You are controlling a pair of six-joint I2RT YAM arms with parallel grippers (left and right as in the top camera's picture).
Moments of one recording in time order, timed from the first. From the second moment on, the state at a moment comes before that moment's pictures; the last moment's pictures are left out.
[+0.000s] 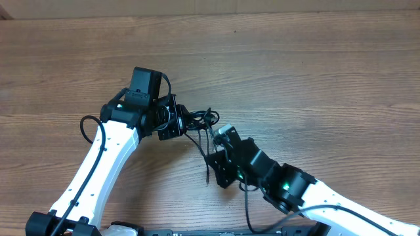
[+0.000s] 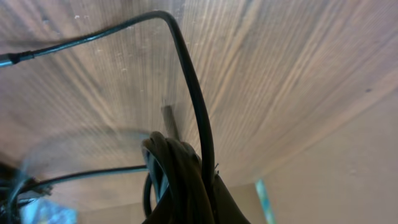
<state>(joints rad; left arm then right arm) -0.24 1.45 1.12 -0.78 0.44 -2.05 0.93 1.17 0.65 -0.17 -0.12 0.49</state>
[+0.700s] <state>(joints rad) -0.18 1.45 1.12 -0.76 0.41 -1.94 0.94 1.09 0.65 -0.10 -0.01 0.49</state>
